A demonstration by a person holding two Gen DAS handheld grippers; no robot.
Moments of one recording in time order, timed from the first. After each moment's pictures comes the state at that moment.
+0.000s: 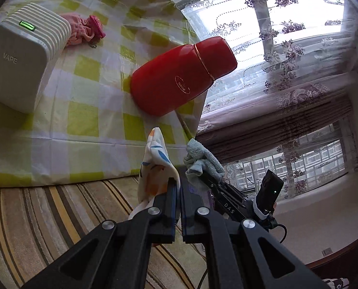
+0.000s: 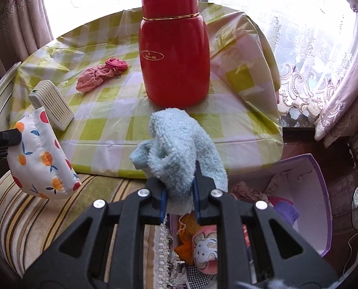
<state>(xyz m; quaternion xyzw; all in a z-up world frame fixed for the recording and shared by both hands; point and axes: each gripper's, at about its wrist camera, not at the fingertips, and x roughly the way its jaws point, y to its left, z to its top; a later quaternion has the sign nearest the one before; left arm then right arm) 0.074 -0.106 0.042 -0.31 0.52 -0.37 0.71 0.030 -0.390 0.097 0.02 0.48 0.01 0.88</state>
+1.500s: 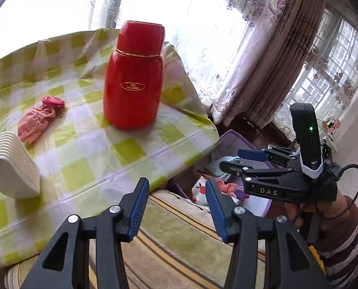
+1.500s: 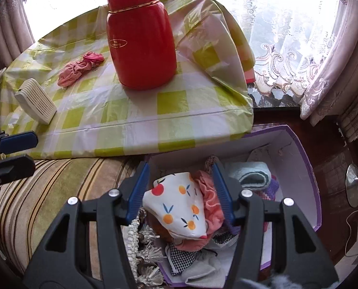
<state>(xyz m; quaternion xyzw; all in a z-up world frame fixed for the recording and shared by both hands) 0.026 -0.179 0.097 0.01 0.43 -0.35 0.83 0.014 -0.392 0.098 0.01 0.51 -0.01 0.86</state>
